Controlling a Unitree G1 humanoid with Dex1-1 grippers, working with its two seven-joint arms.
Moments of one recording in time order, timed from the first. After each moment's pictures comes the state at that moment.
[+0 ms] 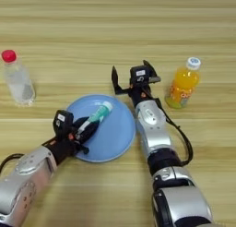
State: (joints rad) left arm 0.06 -0.01 -0.30 -0.14 -0.25 0.38 -0.31; right arm -0.50 -0.08 -0.04 0.72 0.01 -0.40 0.09
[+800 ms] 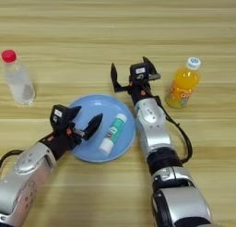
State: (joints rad) left arm 0.06 -0.02 -0.28 -0.15 -0.21 0.26 -0.29; right arm -0.50 -0.08 -0.04 0.67 0.01 -0.39 0.09
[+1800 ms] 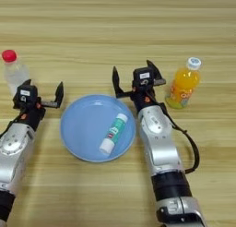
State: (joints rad) left arm -0.16 0.01 -0.02 0.27 -0.04 -0.18 -0.06; right arm -0.23 -0.07 0.01 0.11 0.00 -0.08 0.09
